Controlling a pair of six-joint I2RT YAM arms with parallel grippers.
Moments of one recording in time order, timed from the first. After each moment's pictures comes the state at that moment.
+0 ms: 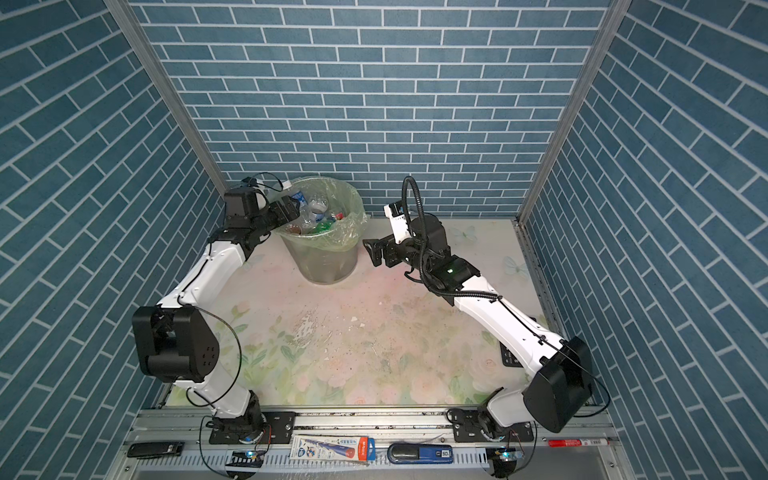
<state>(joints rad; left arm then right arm) -0.04 1.64 1.43 -0.19 0.15 -0.46 0.67 1.41 1.28 -0.15 -0.14 0.16</state>
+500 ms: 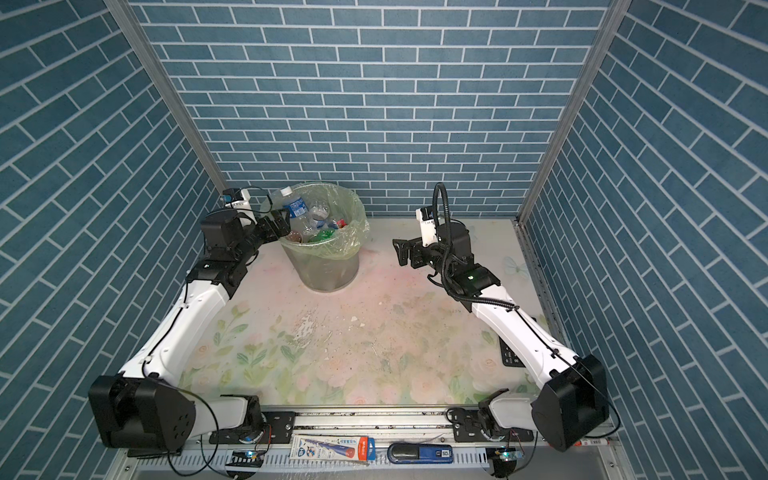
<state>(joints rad) -0.07 1.26 1.11 -0.06 0.05 -0.35 0.52 1.29 1.11 -0.13 -0.10 0.16</state>
